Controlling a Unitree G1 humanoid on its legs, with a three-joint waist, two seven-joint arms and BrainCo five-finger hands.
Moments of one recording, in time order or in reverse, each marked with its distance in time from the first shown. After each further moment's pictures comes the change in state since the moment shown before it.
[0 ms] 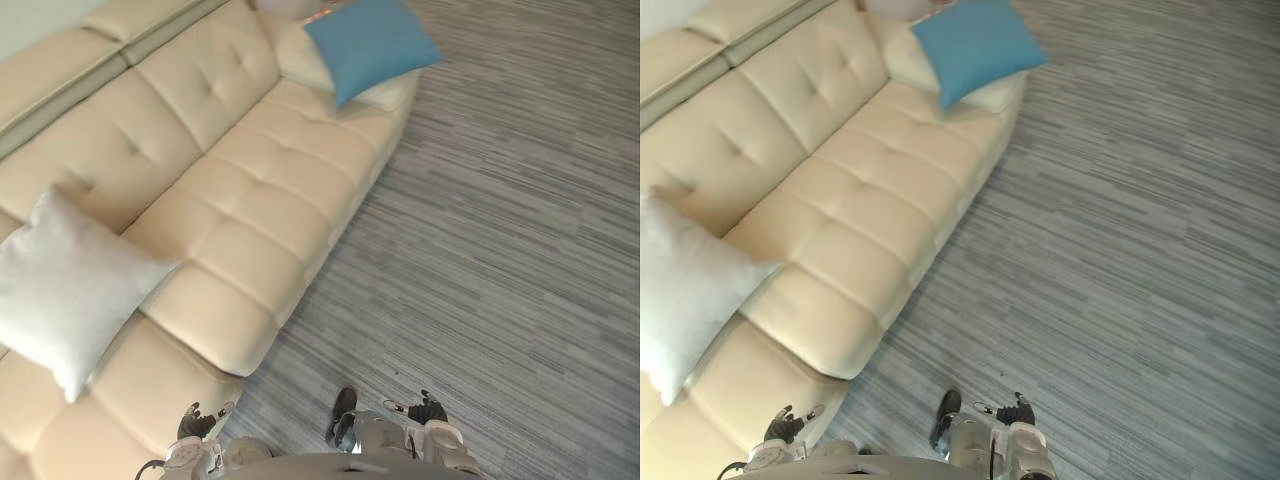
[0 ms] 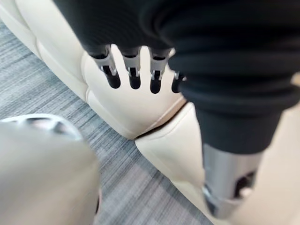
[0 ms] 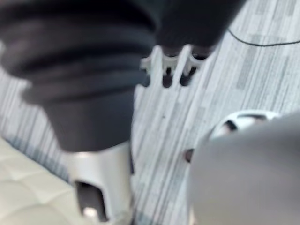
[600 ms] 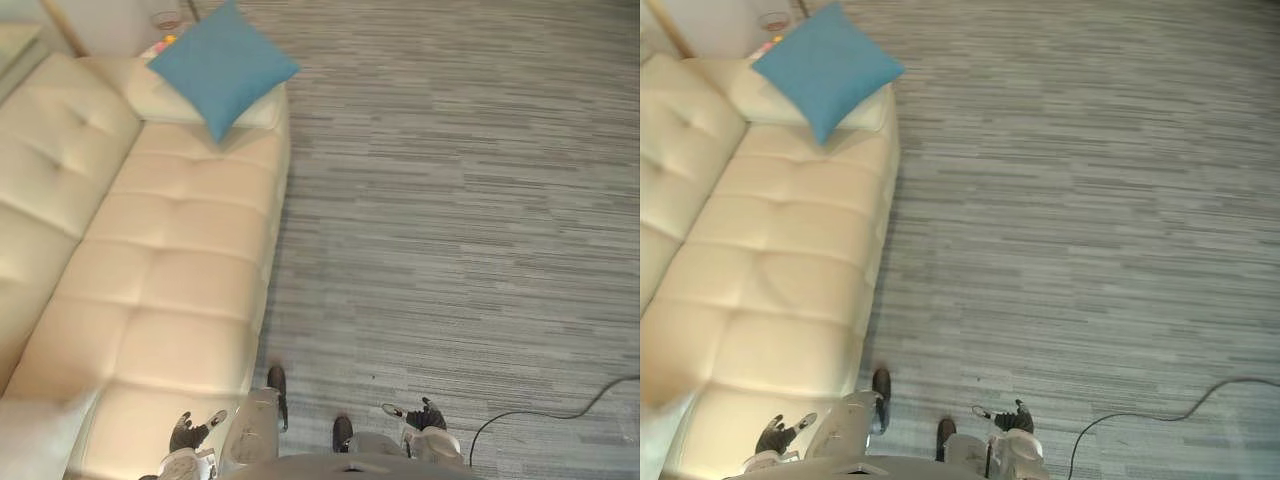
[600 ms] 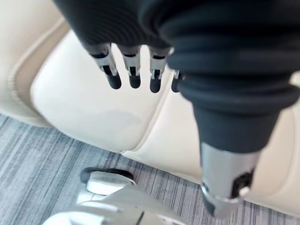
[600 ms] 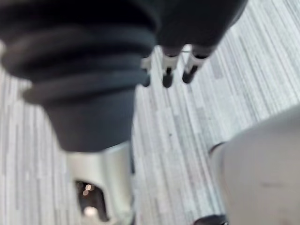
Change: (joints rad) left arm 0.081 0.015 0.032 -0.045 0.000 0.007 0.011; right arm 0.046 0.080 -0.006 -0.052 0.041 0.000 -0.039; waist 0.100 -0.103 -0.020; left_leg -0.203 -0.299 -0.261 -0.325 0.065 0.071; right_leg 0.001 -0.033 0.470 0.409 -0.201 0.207
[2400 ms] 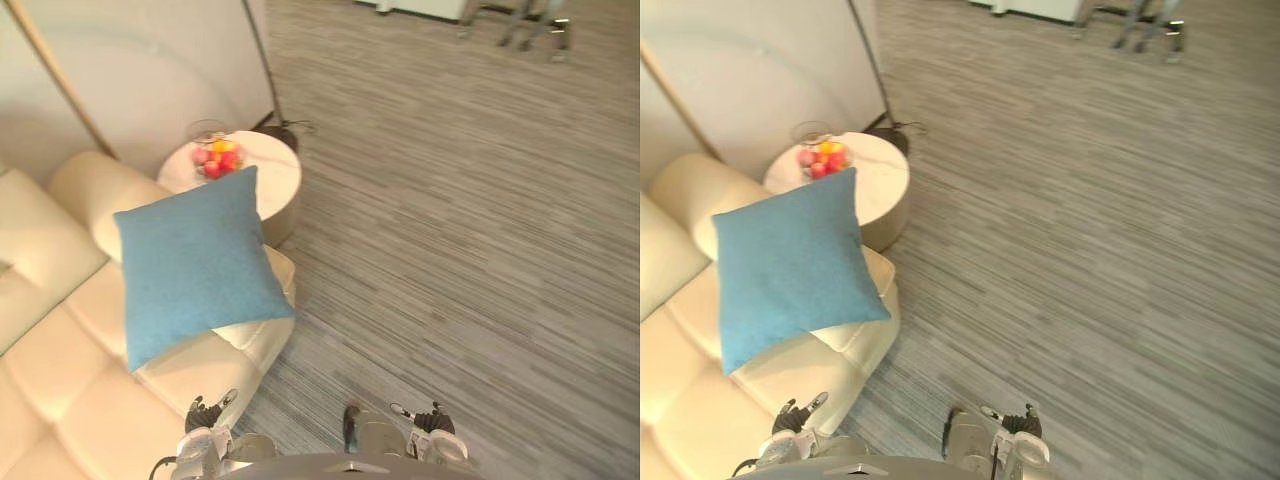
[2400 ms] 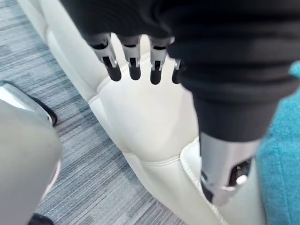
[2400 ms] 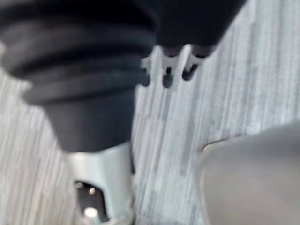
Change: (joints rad) left arm -0.105 -0.133 0.082 -0.011 -0.041 0.009 0.045; right arm -0.003 -0.033 -0.037 -0.022 0.039 -0.001 -0.003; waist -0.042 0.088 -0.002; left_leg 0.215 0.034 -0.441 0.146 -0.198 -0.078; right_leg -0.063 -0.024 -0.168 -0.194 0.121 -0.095
